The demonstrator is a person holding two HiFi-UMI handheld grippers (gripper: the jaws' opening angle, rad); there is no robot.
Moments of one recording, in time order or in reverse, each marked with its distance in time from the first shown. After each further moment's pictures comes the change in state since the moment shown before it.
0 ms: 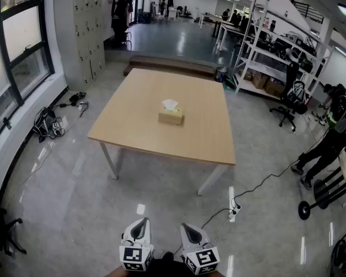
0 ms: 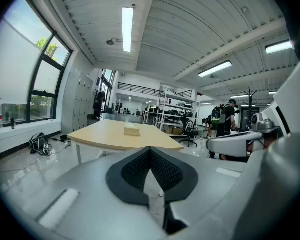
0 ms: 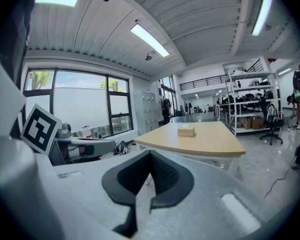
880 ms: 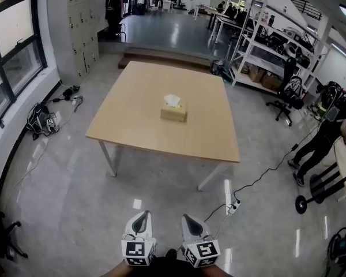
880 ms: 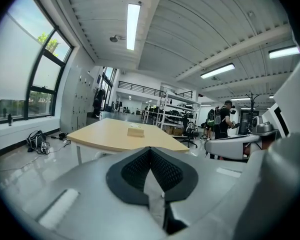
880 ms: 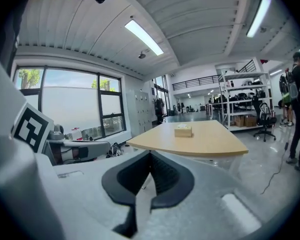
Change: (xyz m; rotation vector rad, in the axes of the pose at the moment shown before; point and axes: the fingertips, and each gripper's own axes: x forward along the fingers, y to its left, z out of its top) left arm 0.032 0.054 -0.001 0.001 0.001 -0.019; right arm 0.062 0.006 0.012 0.037 -0.004 -0.088
